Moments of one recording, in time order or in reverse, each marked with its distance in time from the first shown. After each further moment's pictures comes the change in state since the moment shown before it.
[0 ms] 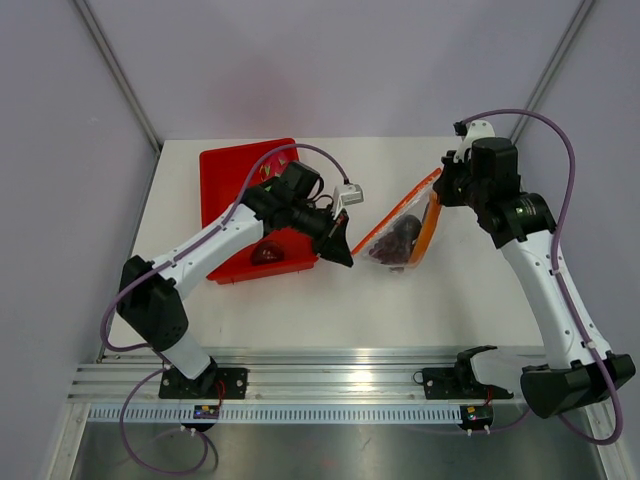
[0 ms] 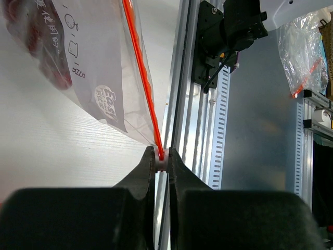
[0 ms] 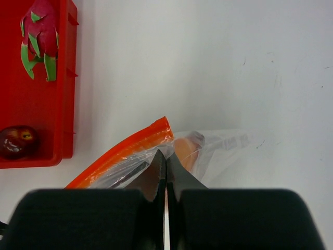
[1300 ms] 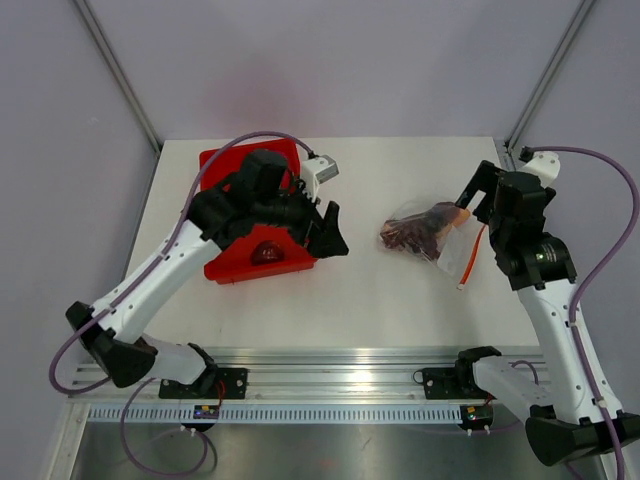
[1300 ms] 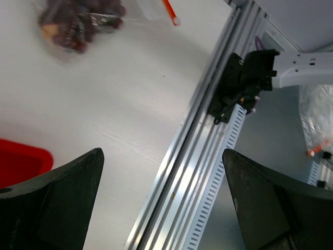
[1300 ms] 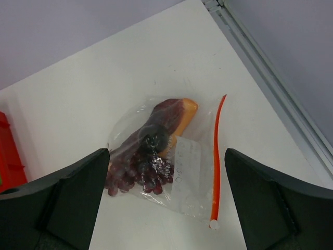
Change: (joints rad) left arm -0.040 -0.173 0.139 -0.100 -0.302 -0.215; right arm -0.067 -0.270 -0.259 0.134 0.387 0.204
